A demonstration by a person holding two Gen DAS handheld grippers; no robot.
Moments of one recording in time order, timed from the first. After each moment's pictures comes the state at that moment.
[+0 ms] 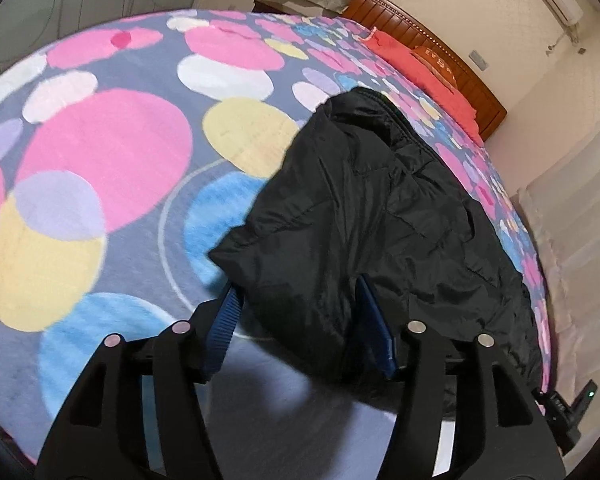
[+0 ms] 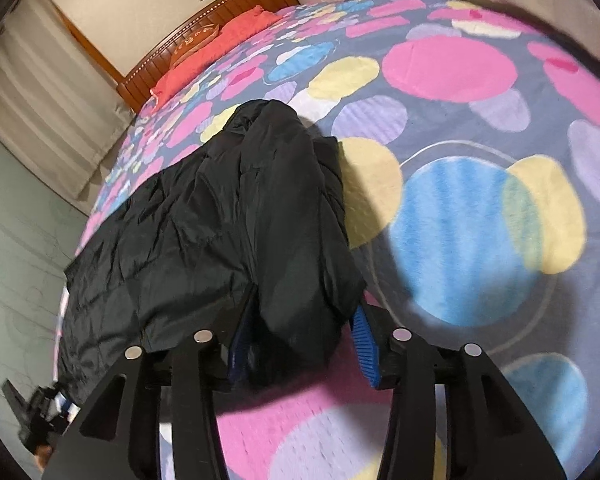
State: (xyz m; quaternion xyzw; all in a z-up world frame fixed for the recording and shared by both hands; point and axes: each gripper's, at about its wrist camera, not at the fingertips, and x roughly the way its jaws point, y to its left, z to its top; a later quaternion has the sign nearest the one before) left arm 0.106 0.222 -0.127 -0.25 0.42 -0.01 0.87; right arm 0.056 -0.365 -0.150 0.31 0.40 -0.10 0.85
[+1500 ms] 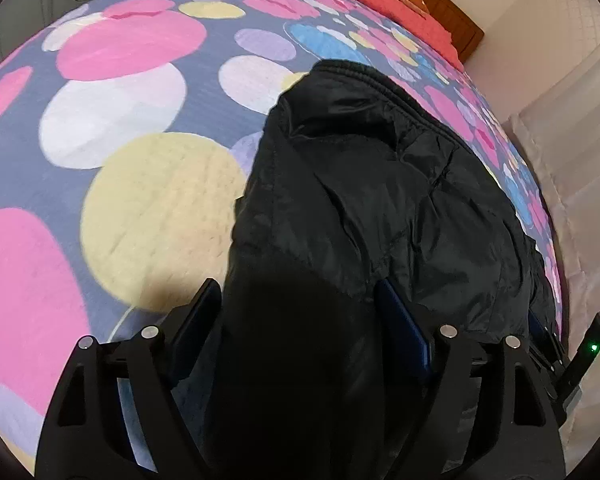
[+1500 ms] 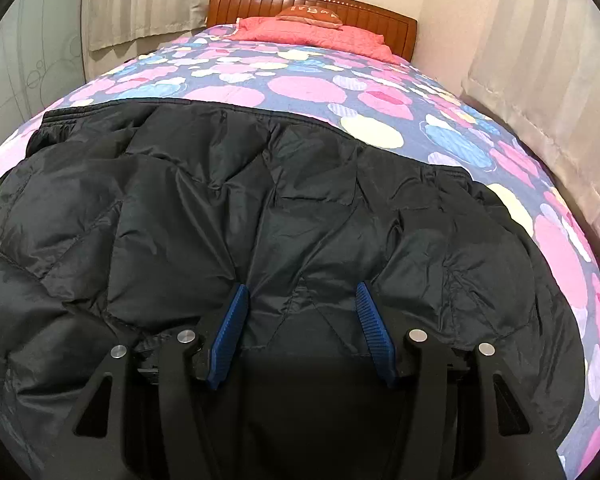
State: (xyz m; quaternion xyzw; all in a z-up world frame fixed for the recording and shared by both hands) left arm 0.244 0.213 -0.144 -0.16 0.52 -0.11 0.83; right arm 0.192 -0.164 -0.148 -0.02 0.41 -0.10 0.91
